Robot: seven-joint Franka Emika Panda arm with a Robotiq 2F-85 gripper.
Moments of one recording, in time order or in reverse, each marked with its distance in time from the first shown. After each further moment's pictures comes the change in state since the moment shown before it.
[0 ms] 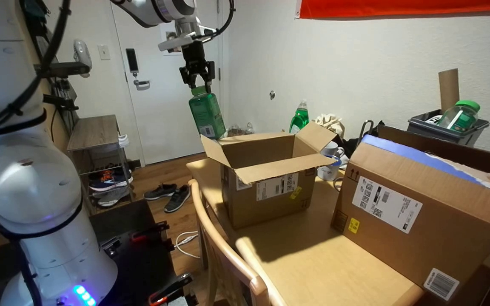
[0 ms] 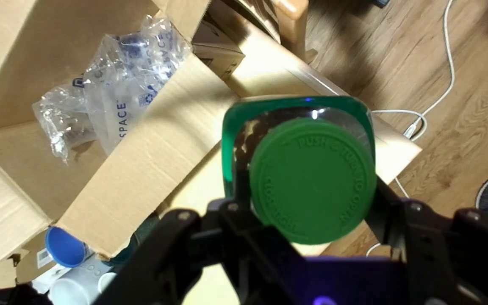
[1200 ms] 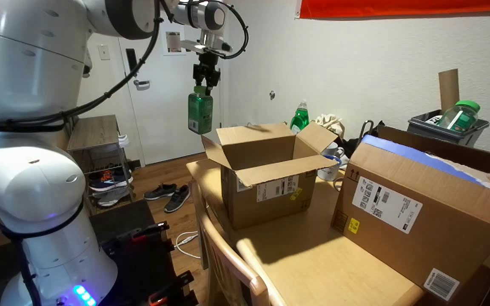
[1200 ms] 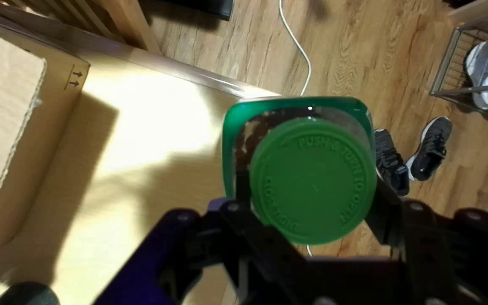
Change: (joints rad) arm 0.072 0.392 -0.105 0.481 0.310 -0.122 0.181
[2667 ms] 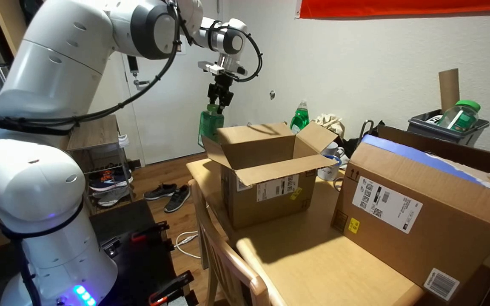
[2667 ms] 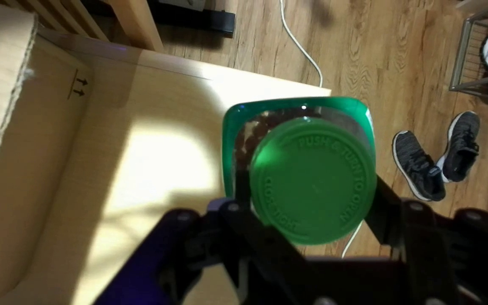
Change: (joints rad) arm -0.004 0.162 -0.090 0.073 0.036 -0.002 0.001
